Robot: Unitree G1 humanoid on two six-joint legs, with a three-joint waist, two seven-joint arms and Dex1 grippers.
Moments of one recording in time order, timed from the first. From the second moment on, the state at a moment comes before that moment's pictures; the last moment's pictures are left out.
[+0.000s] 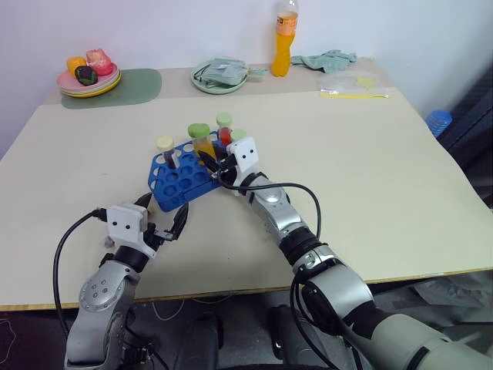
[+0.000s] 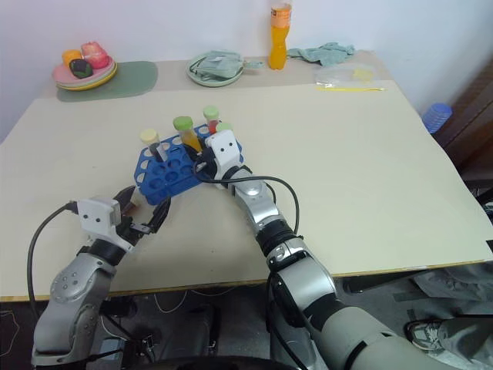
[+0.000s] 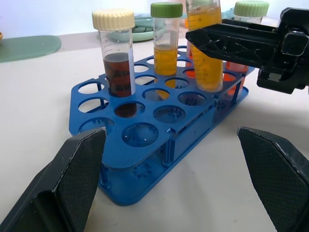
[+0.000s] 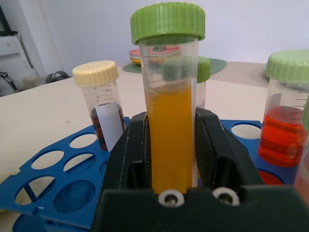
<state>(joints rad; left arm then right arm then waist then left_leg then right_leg) 0.19 0.28 0.17 -0.48 -0.29 0.22 -0.32 -0.87 0.14 0.17 0.84 0.14 -0.23 0.41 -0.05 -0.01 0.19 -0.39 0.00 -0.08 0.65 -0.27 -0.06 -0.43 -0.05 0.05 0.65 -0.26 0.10</state>
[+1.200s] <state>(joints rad) -0.42 1.09 -0.05 -0.32 -0.60 1.54 -0.56 -0.55 -0.29 0.35 -0.05 0.19 0.21 0.92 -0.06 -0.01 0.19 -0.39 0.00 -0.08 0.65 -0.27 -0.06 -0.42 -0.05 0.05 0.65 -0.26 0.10</state>
